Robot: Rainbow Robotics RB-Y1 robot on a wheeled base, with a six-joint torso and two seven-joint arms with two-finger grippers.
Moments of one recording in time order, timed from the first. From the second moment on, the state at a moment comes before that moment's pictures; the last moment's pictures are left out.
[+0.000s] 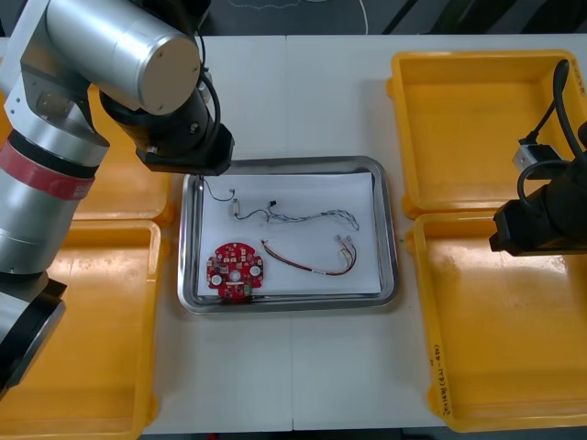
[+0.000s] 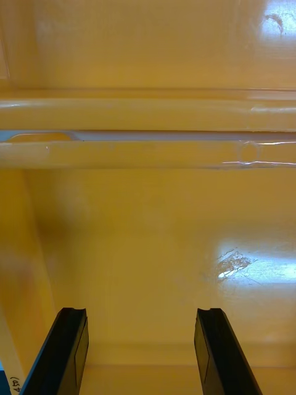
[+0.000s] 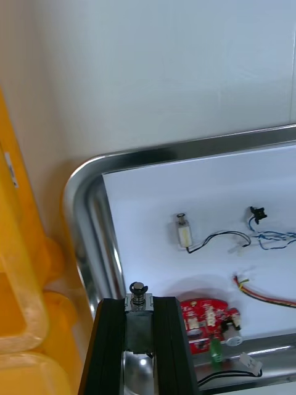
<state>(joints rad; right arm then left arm) -0.37 -0.77 0.03 -2.11 -0.84 1.92 1.08 -0.86 0.42 -0.29 -1.70 0.54 1.91 -1.03</state>
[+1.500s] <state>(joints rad) -0.37 -0.77 0.03 -2.11 -0.84 1.92 1.08 -0.86 0.30 -0.42 -1.43 0.45 1.63 -0.96</state>
